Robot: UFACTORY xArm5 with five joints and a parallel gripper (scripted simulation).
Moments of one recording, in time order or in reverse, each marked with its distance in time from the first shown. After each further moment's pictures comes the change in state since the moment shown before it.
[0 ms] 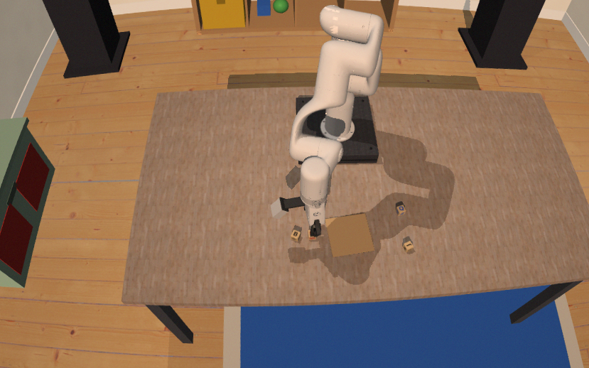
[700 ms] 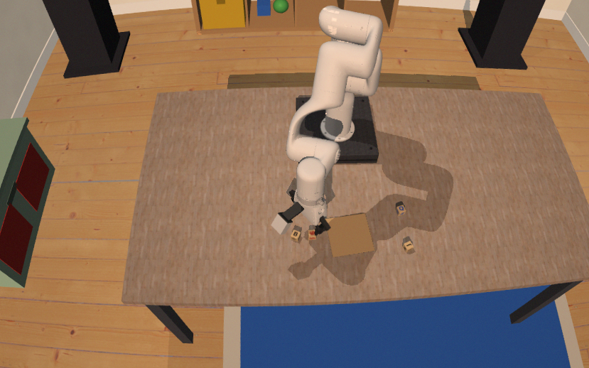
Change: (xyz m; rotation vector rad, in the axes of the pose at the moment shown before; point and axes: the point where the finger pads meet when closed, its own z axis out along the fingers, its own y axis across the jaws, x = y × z) arm 0.010 0.001 0.002 0.000 0.000 -0.526
